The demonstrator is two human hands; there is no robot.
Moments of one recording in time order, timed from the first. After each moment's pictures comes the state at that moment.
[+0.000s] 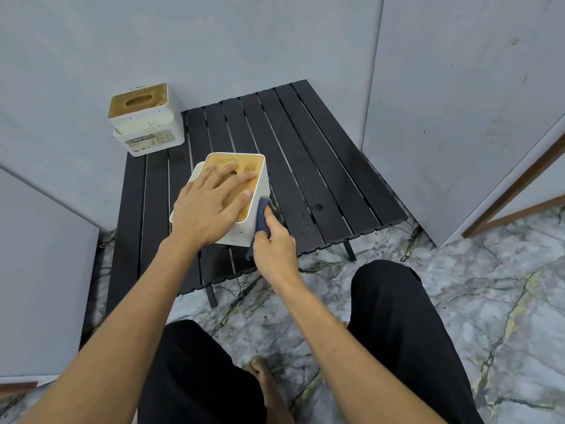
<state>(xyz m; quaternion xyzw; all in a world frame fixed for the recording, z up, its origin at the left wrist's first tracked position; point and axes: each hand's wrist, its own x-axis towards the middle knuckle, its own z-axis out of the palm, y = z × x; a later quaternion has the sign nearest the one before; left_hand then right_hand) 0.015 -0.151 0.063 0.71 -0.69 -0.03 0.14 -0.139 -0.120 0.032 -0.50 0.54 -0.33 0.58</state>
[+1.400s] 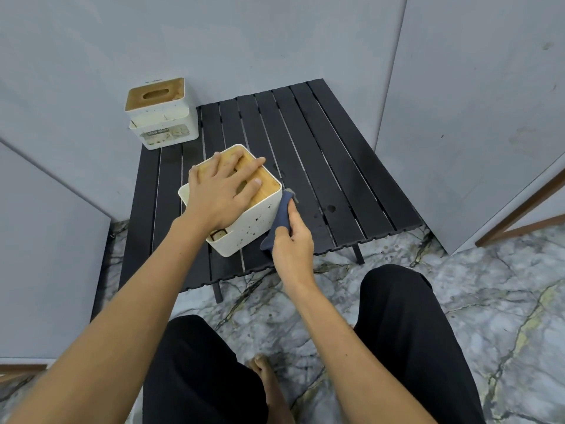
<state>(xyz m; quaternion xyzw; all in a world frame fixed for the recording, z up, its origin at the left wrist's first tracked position) 0.021 -0.169 0.071 0.73 -0.68 -0.03 0.05 -0.146 -0.115 0.041 -0.44 0.53 -0.40 0.60</state>
